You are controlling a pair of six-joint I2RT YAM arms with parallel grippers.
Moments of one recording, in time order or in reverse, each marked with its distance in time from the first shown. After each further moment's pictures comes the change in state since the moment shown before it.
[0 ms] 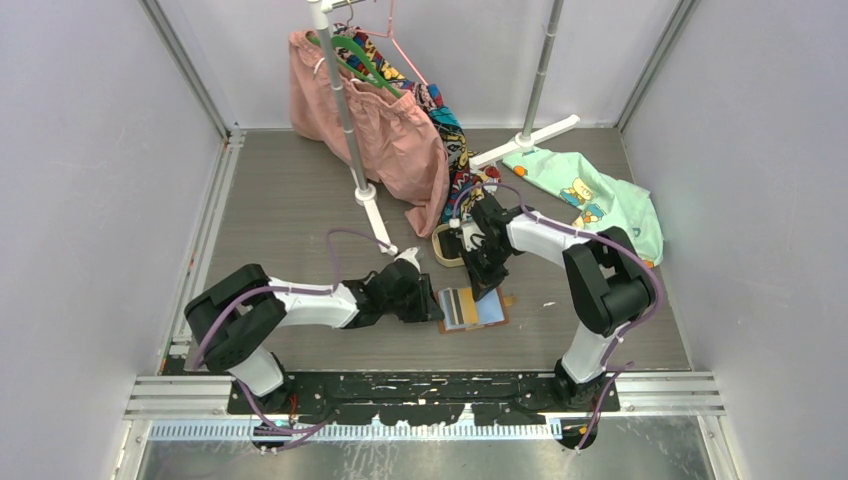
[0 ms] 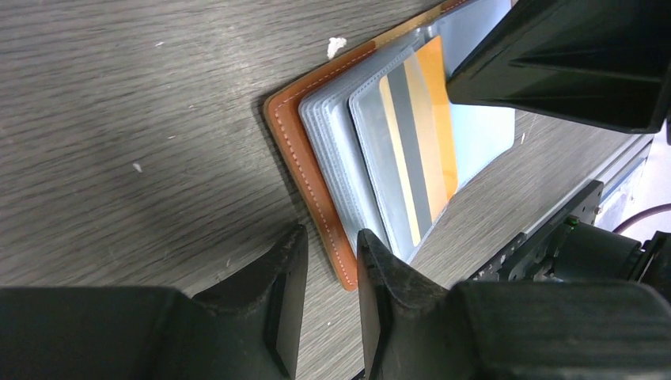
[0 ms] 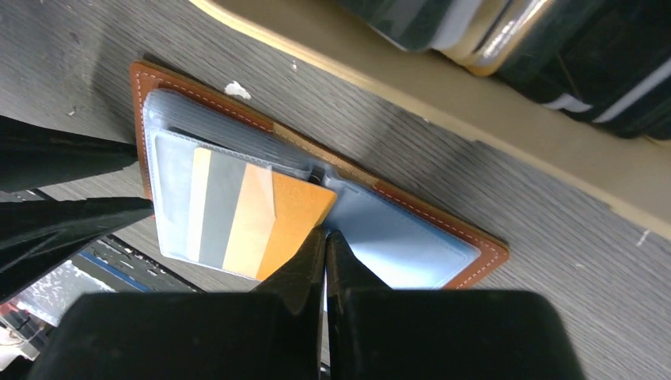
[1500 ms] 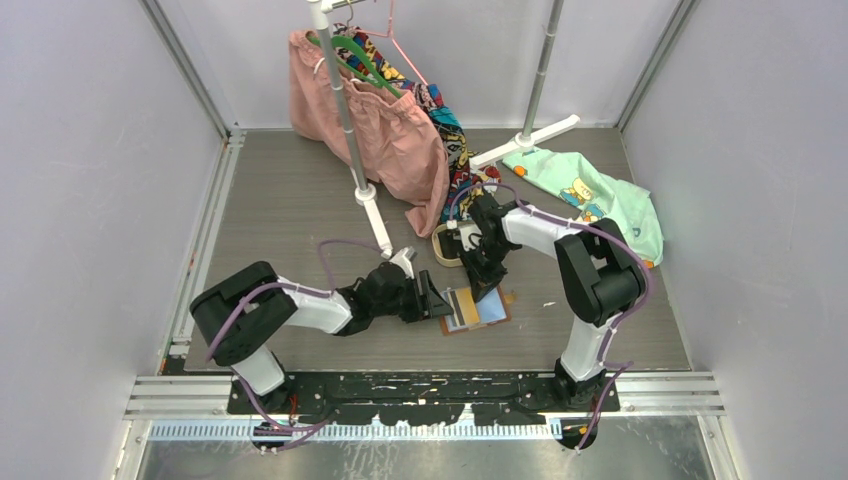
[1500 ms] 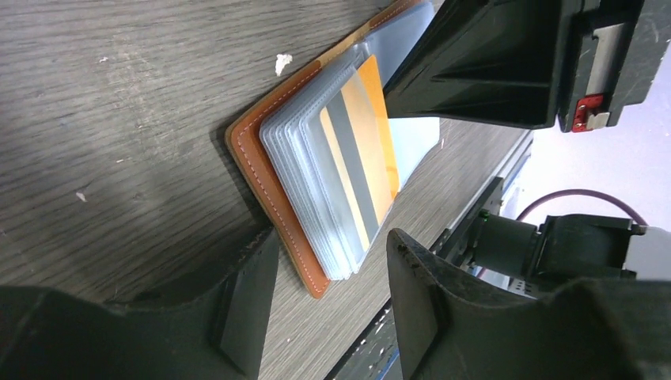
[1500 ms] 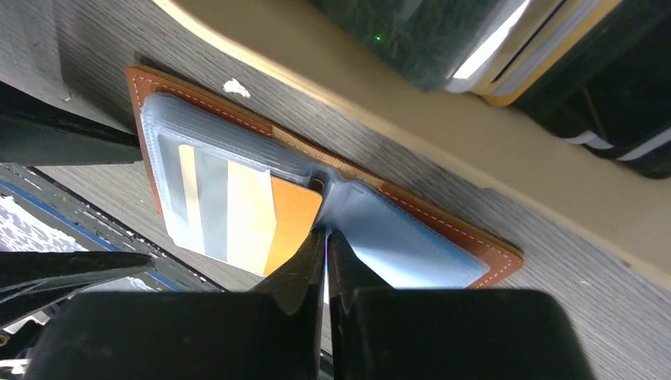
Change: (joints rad) left arm 0.045 0.032 -0.126 0.339 0.115 -0.104; right arm -0.002 0.073 0.065 -0.073 -0.037 -0.050
